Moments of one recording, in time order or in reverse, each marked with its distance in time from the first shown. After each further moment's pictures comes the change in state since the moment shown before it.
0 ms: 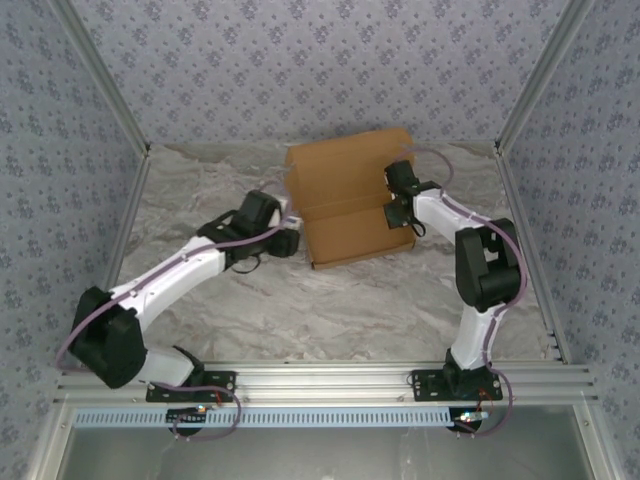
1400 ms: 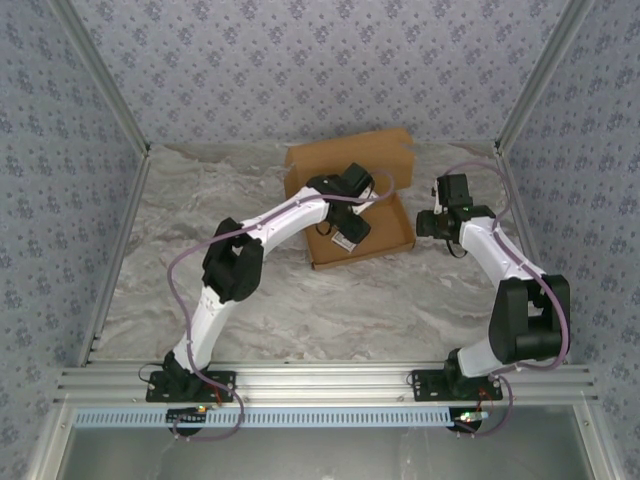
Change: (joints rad) left arm -0.138 0.866 0.966 -0.360 0.009 0.361; right arm -0.198 -0.374 -0.294 0.038 -0.173 0.087
